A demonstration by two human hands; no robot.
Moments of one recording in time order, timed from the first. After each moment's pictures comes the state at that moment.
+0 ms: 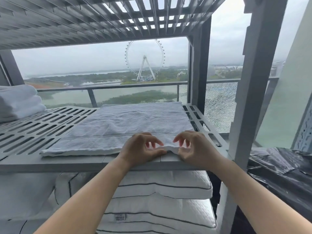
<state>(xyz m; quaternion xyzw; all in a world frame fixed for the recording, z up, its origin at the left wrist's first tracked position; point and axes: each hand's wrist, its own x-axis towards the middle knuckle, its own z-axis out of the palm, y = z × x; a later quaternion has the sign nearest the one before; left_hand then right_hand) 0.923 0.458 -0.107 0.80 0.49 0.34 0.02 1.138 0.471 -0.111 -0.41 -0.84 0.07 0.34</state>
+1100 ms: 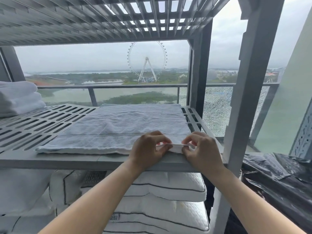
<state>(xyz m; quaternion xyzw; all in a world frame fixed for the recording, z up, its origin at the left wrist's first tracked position) 0.965 0.460 -0.115 0.79 0.44 0.43 -0.06 1.149 0.463 -0.119 -0.47 -0.74 0.00 0.47</state>
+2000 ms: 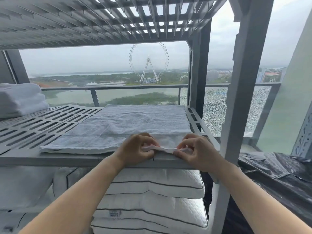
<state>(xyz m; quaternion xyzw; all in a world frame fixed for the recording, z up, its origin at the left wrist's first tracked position) 0.929 0.451 -0.108 0.82 0.46 0.33 0.05 1.167 0.466 -0.118 -0.38 -0.85 0.07 0.36</state>
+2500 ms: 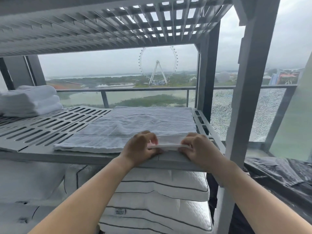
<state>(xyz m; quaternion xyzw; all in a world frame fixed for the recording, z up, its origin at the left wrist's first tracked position) 0.931 0.449 -0.109 0.78 0.54 0.33 -0.04 1.155 0.468 -0.103 -0.39 -0.86 0.03 0.32</state>
